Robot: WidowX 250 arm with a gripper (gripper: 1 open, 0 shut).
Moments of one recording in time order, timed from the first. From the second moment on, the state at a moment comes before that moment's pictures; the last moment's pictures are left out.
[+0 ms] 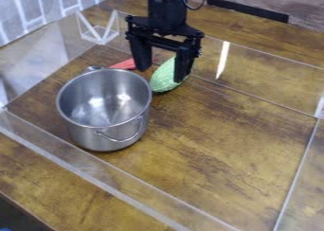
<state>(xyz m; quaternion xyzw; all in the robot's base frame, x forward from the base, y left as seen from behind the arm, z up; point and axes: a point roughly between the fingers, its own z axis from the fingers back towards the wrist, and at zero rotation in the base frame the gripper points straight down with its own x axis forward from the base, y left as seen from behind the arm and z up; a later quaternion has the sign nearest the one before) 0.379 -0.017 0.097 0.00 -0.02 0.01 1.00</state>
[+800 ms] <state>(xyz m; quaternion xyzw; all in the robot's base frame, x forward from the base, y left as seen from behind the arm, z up) 0.408 -0.008 0.081 0.02 -0.06 -0.01 1.00</state>
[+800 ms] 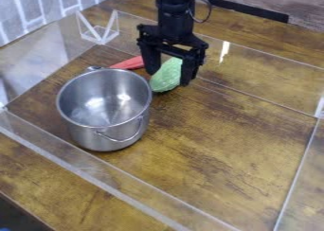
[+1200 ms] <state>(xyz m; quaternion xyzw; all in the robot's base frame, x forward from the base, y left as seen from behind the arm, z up) 0.417 -0.004 0.083 0.02 -0.07 -0.01 1.00</state>
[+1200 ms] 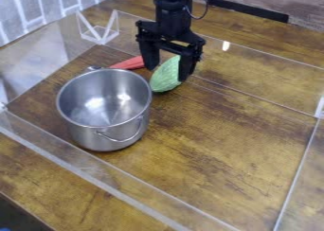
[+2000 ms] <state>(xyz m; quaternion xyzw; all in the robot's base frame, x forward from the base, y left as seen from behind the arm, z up) 0.424 0.003 0.080 0.02 -0.07 -0.01 1.00</state>
